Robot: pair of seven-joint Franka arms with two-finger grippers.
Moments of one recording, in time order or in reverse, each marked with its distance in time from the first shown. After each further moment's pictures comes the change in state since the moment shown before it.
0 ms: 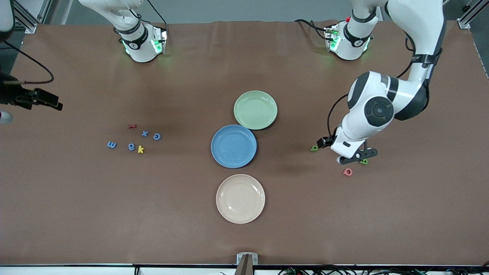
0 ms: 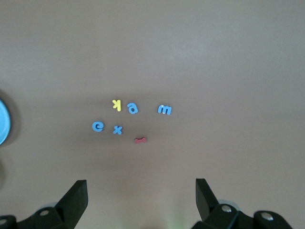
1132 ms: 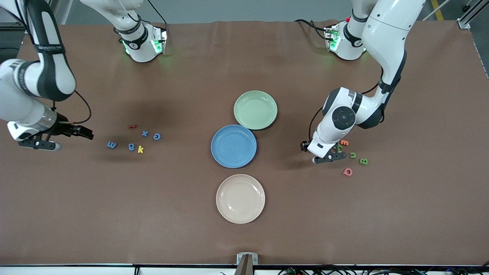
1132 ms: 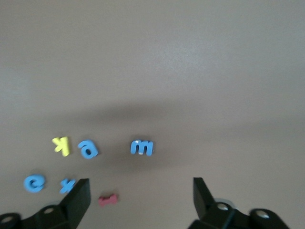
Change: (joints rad) left arm -0.057 0.178 -0.001 -0.133 0.016 0.363 0.000; right arm -0.075 0.088 0.000 -0.535 0.000 0.727 -0.013
